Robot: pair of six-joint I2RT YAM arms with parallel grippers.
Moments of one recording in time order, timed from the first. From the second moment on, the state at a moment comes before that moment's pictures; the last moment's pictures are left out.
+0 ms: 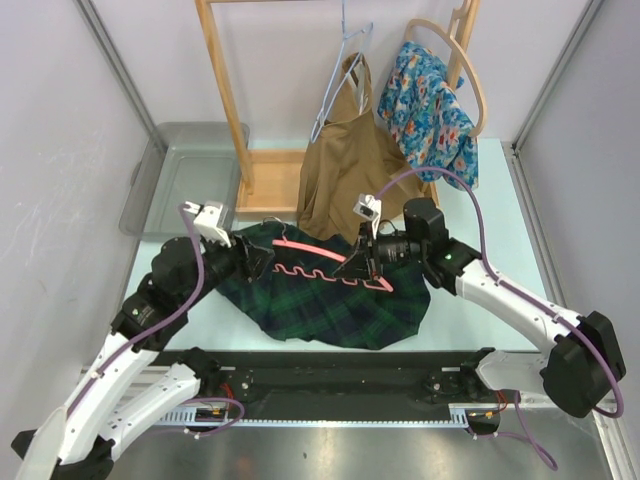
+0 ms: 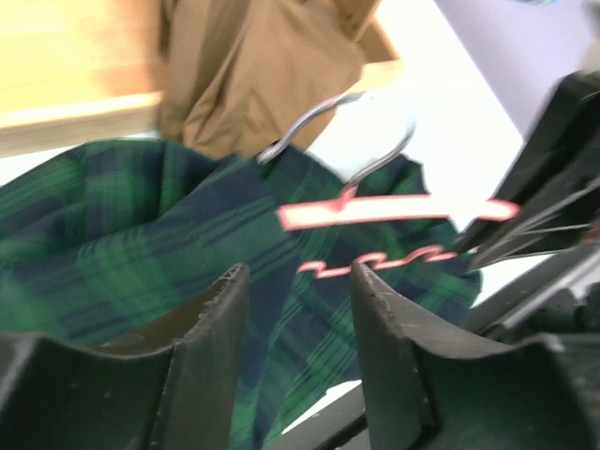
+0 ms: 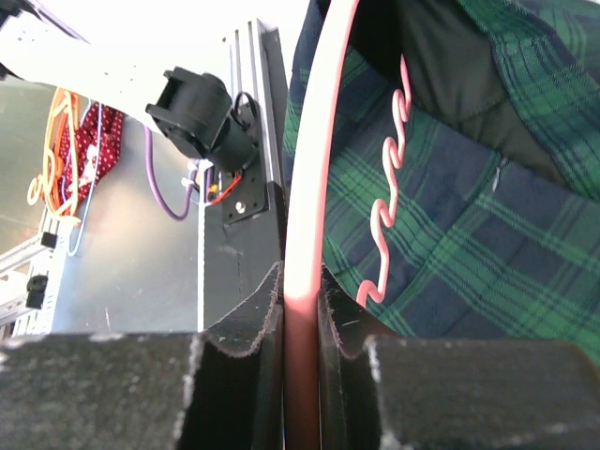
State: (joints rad) left arm -0.58 0.63 0.87 -0.53 0.02 -0.39; right arm 0.64 1.22 0.88 0.01 -0.88 0.22
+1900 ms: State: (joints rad) left arm -0.47 0.73 0.93 -0.69 0.43 0.26; right arm 0.55 1.29 0.87 0.09 -1.32 0.37
